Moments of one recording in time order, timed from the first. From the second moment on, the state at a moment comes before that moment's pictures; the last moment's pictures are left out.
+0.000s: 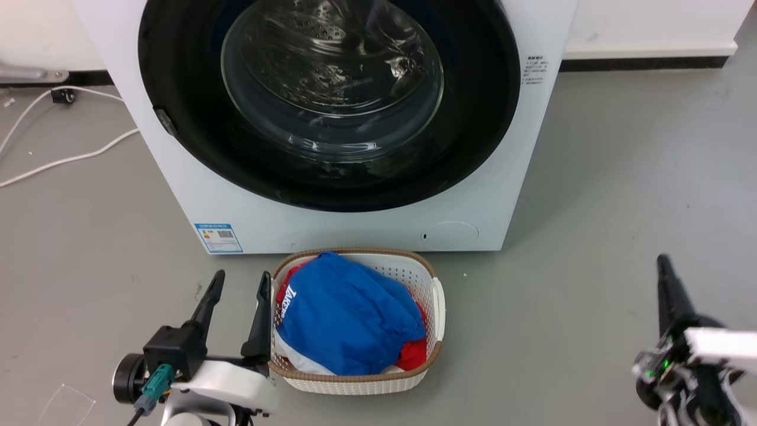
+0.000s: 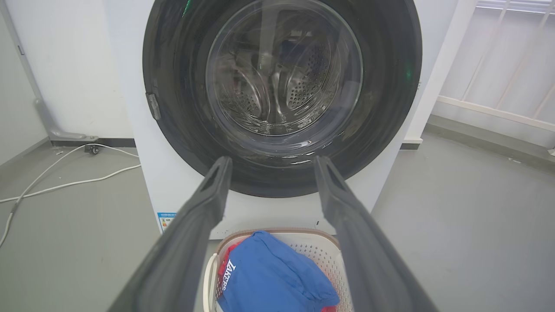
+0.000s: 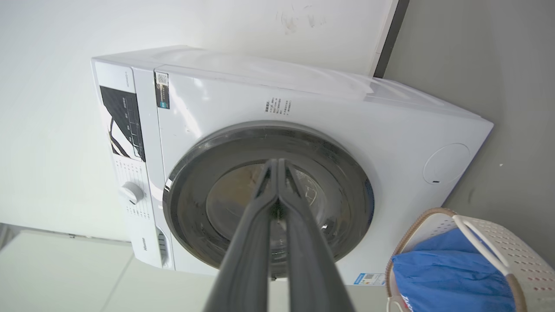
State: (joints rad) left arm -0.08 0.09 -0.05 0.20 -0.18 -0.13 -0.26; right arm -0.11 -0.05 -0.11 0.23 1.41 0.13 -0.05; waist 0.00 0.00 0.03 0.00
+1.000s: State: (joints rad) left arm -0.26 0.10 -0.11 0.05 -0.21 -0.13 -0.26; right arm -1.31 -0.44 0.20 1.07 1.64 0.13 0.42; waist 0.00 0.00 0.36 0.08
